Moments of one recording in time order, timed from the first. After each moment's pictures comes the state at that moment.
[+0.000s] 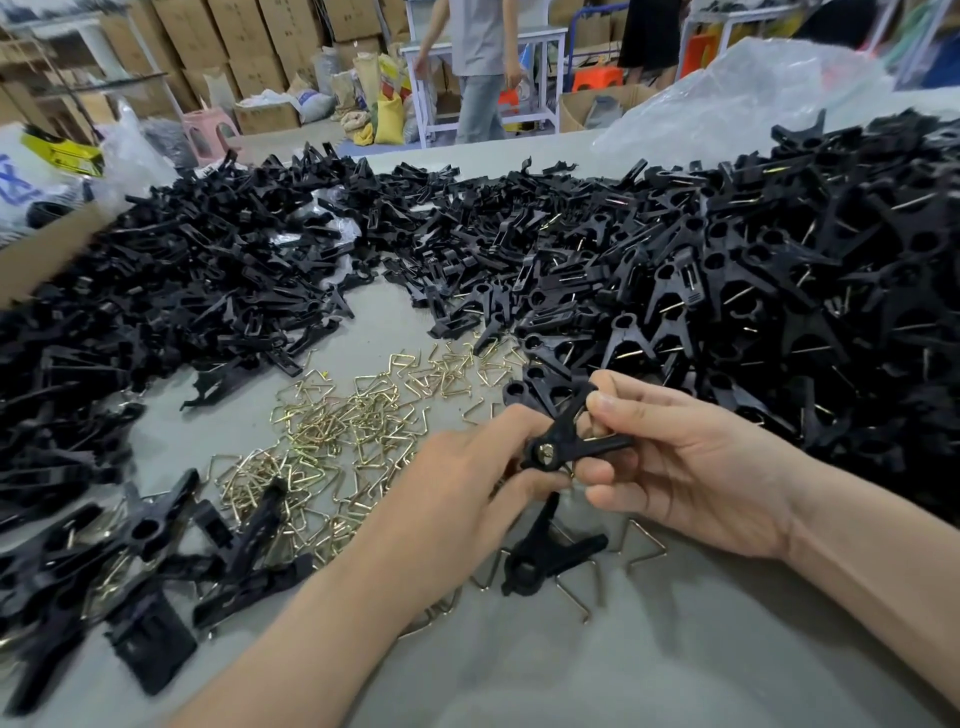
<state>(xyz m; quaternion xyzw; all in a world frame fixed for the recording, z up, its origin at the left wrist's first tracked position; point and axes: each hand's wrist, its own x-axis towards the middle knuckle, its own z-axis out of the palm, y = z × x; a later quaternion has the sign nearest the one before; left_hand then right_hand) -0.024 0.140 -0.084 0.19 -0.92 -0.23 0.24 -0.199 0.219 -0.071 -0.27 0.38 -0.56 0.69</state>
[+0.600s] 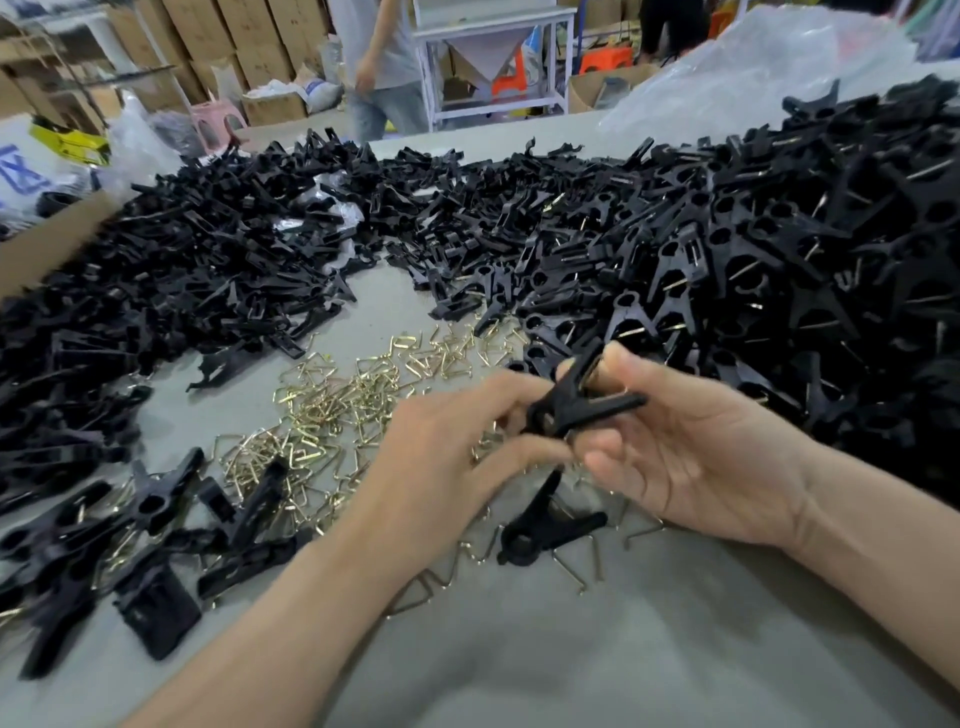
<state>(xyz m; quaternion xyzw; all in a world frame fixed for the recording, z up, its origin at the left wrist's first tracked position) -0.024 0.142 -0.074 0.17 -0.90 -0.24 0.33 -0.201 0.222 -0.071 -0.25 0.23 -0.50 0.80</state>
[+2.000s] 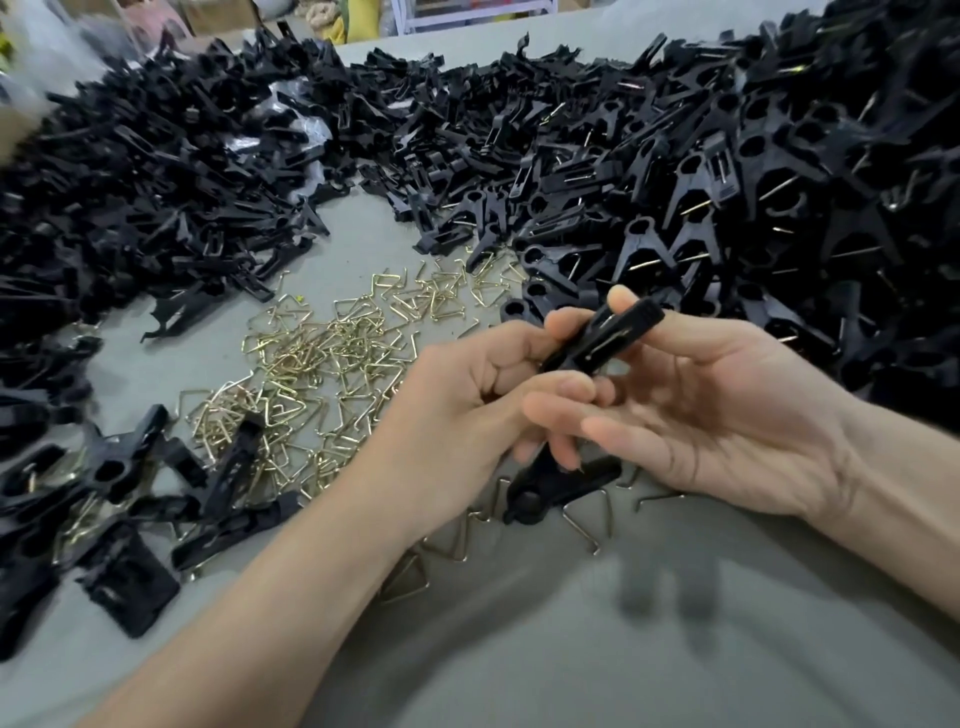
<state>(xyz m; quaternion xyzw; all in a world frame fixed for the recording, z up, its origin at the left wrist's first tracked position) -0.029 0.147 -0.079 0.20 -0.73 -0.59 0.27 -0.191 0.219 -0.068 -0.11 0.17 -0.50 0.84</state>
